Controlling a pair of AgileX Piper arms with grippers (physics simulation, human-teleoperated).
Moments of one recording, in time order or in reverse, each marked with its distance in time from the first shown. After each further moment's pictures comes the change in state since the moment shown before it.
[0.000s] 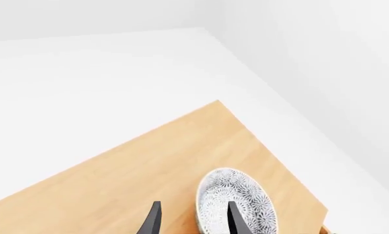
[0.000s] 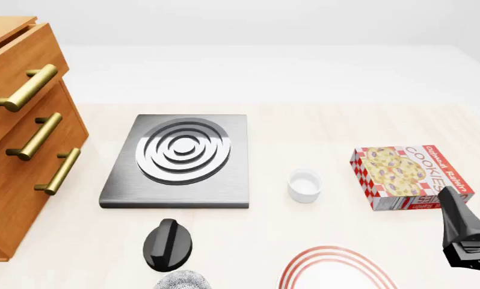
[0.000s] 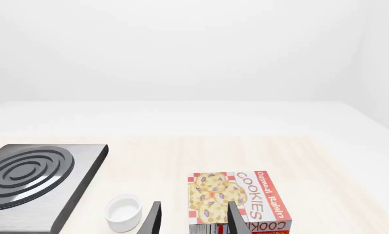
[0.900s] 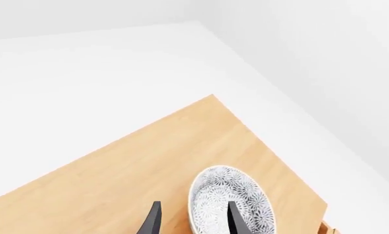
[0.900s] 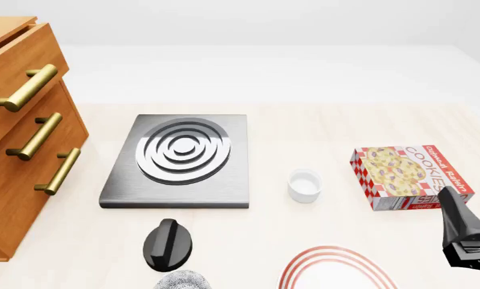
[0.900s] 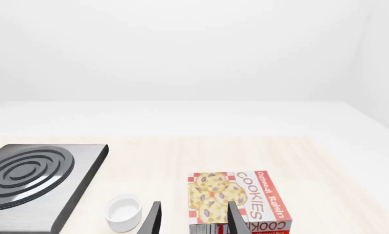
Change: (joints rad) left arm -0.025 0.029 0.002 -0.022 0.026; right arm 0.000 0.002 0.000 -0.001 0.000
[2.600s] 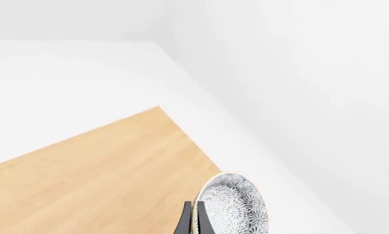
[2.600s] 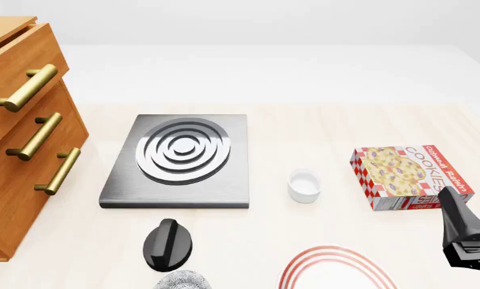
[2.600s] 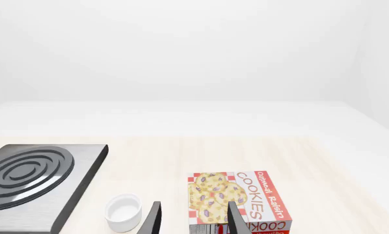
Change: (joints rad) left arm -0.111 -0.214 -0.053 0.117 -0.178; right arm 0.000 -0.001 0.000 0.001 0.000
